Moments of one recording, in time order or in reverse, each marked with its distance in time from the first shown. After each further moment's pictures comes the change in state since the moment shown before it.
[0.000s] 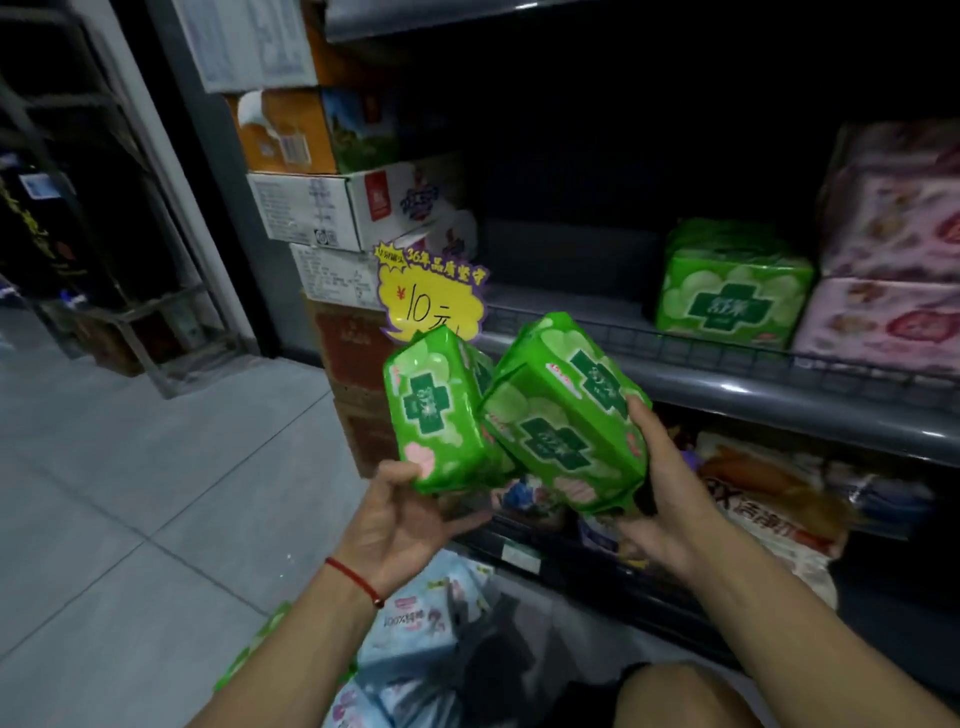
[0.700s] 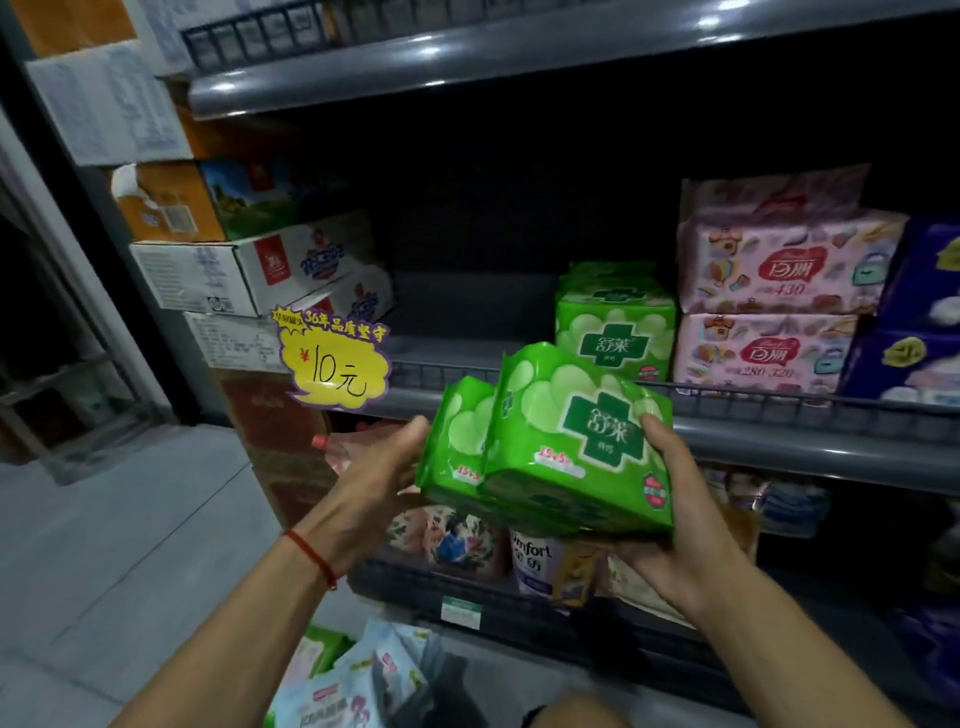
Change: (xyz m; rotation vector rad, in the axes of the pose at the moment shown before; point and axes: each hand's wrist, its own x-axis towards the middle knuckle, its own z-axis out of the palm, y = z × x) left_hand 0.065 0.024 0.093 0.760 -0.020 0.076; right_hand -0.046 -0.060 -0.050 -0.010 0.016 -0.215
